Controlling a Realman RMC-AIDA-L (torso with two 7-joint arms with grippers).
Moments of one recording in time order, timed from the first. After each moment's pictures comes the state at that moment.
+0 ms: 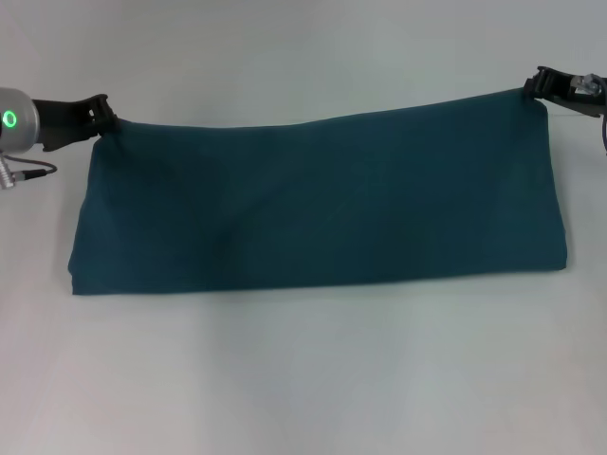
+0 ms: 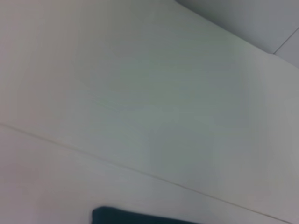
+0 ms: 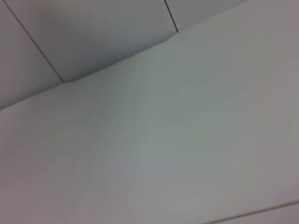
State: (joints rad) left arm -0.86 -2.03 0.52 0.67 2.61 0.85 -2.64; right arm 0.84 2.03 -0.65 -0.58 -2.33 -0.63 2.42
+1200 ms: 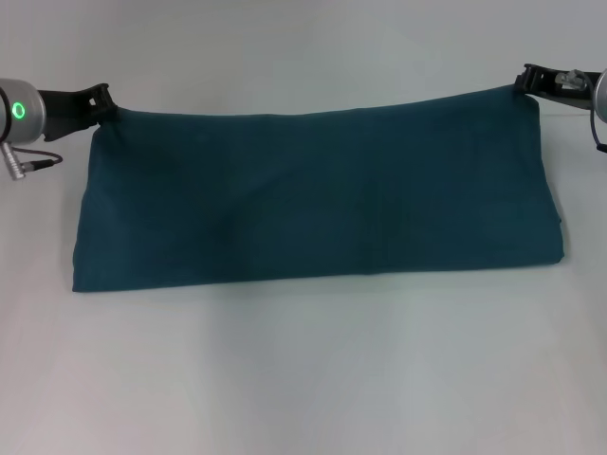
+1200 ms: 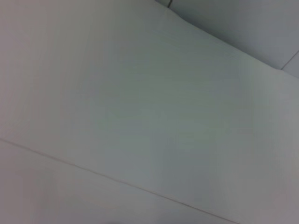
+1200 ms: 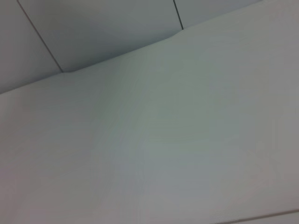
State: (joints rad) left arm -0.88 -2.04 0.54 0.65 2.62 0.76 -2.67; right arm 0.88 2.01 -0.72 -0.51 -2.33 -0.56 2.42
